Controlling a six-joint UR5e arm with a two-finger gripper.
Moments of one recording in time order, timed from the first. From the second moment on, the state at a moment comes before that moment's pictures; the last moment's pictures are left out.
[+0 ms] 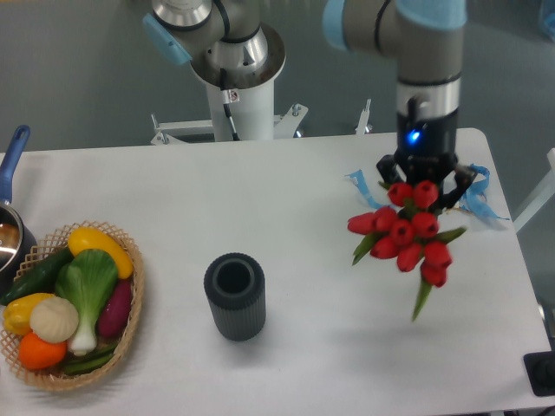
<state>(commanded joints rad) 2.63 -1.83 -1.70 -0.81 1.66 1.31</state>
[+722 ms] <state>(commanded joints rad) 2.54 -2.11 -1.63 -0.80 1.78 1.29</state>
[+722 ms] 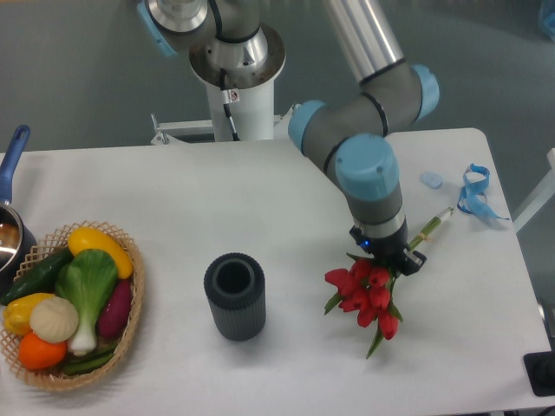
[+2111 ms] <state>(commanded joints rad) 2.63 -1.95 -1.50 -0.92 1.62 1.35</state>
